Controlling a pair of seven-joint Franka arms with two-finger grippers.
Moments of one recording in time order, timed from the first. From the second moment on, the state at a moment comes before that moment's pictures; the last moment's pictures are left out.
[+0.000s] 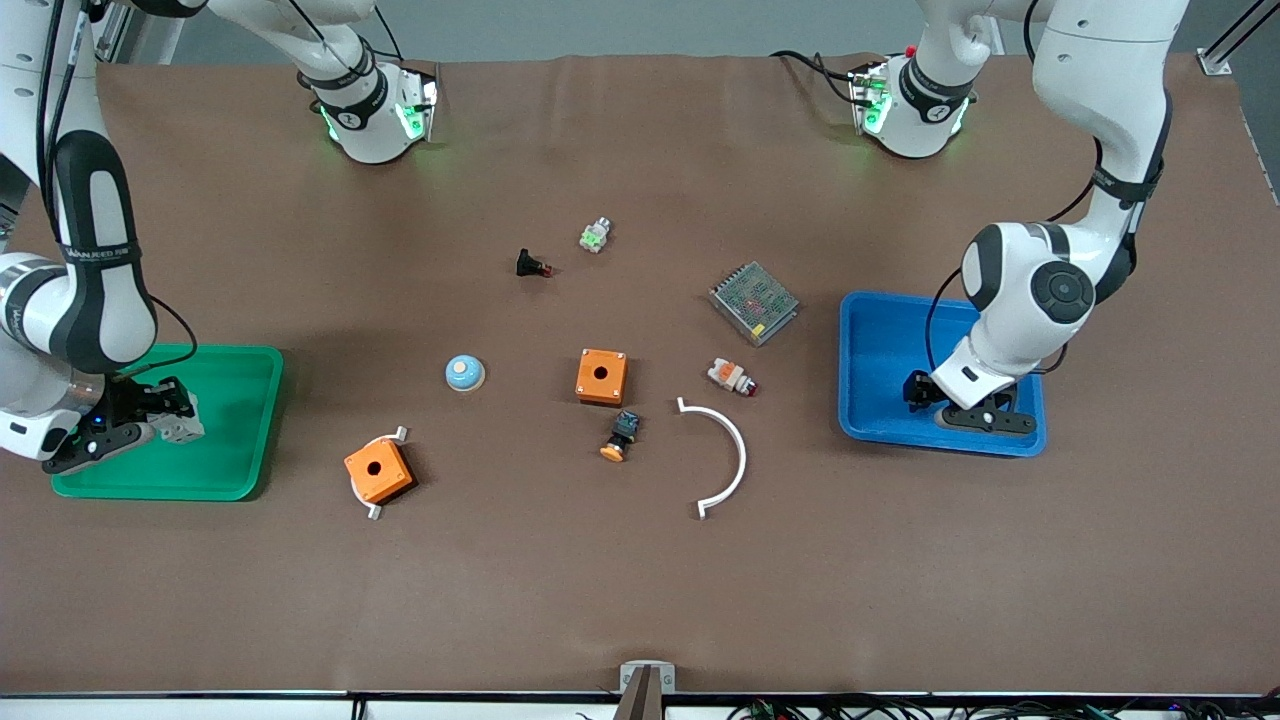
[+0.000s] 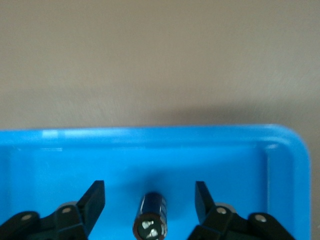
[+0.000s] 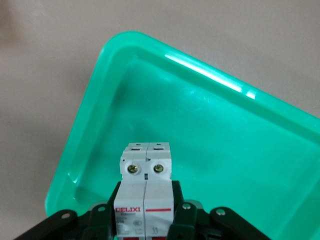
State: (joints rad) left arm -0.25 0.37 0.12 -2.15 -0.09 2.68 0.08; right arm -0.03 0.51 -0.32 -1.79 0.16 2.20 -0.83
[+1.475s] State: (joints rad) left arm -0.20 0.09 0.14 -1.52 -0.07 1.77 -0.02; right arm -0.03 0.58 -0.30 -1.87 0.16 2.36 -0.86
